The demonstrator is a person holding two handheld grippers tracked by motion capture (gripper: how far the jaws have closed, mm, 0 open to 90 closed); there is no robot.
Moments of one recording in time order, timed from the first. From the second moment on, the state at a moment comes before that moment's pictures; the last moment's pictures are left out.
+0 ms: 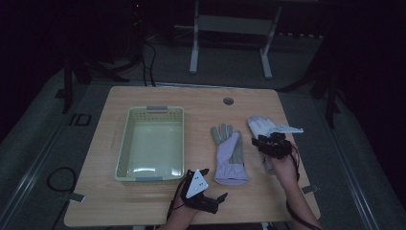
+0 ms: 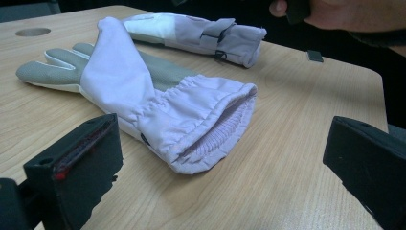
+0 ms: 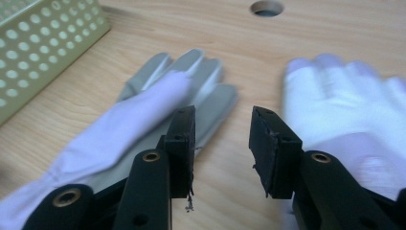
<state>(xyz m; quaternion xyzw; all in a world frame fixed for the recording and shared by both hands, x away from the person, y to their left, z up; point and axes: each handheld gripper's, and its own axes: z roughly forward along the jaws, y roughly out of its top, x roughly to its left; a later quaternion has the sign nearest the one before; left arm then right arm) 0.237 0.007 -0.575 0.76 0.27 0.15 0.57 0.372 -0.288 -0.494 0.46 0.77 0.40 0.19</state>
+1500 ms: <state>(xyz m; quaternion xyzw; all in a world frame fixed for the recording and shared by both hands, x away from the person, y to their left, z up) 0.238 0.007 -0.575 0.76 0.27 0.15 0.57 0.402 -0.362 -0.523 0.51 0.76 0.35 0.20</state>
